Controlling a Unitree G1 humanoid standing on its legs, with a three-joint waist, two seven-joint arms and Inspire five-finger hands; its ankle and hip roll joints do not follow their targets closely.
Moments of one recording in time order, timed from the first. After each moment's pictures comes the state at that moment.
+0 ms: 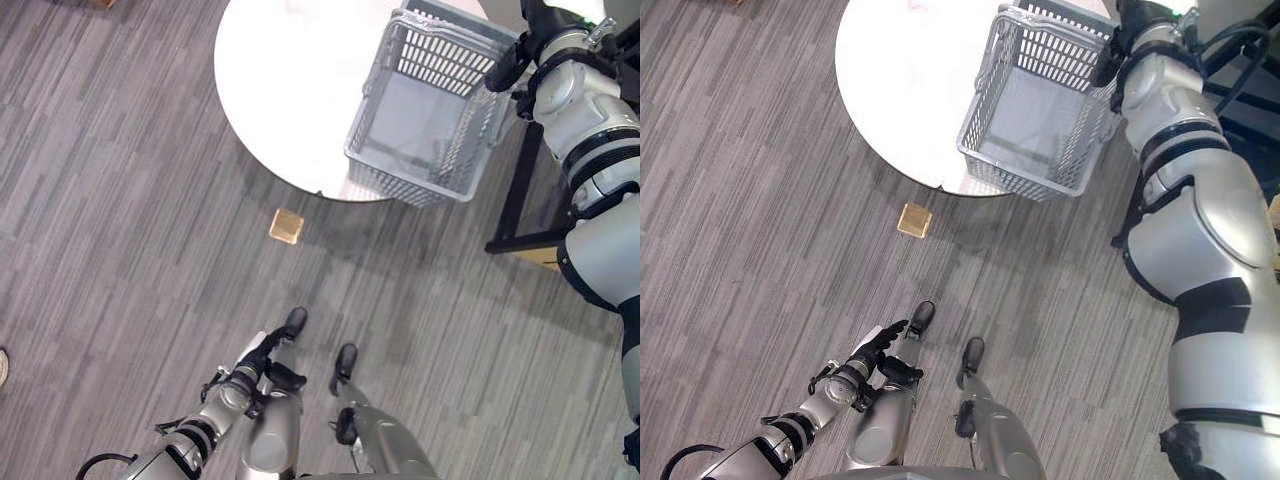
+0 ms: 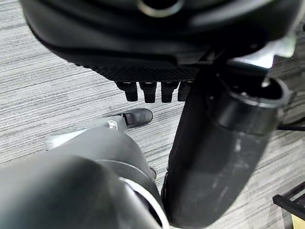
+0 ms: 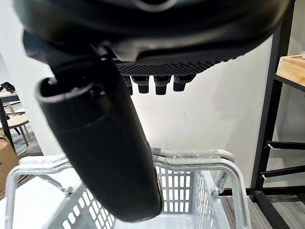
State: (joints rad) left arm -0.27 0.34 -0.68 0.97 -0.10 -0.14 0.12; right arm -1.63 -0.65 0.97 1.40 -0.04 0.00 -0.22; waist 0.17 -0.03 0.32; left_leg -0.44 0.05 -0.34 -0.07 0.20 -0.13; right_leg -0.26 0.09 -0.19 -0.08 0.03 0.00
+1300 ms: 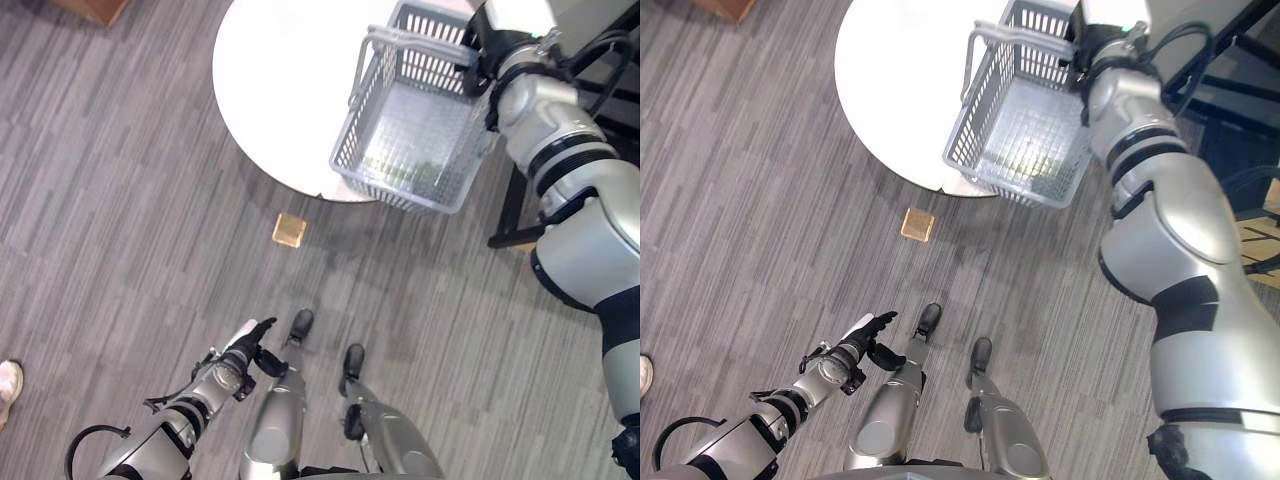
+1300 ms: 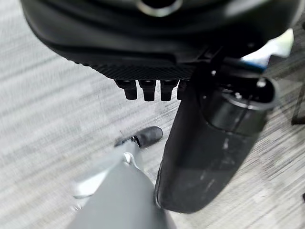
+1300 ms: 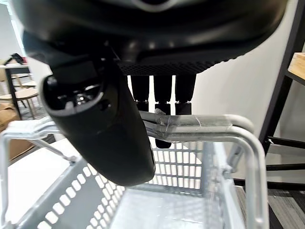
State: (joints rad) left arm -0.39 0.37 -0.70 1.08 -0.08 -0.04 0.07; right arm -1.58 -0.51 1.00 1.35 -0.17 0.05 -0.14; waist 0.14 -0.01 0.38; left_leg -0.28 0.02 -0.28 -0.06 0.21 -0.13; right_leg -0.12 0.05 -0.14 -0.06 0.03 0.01
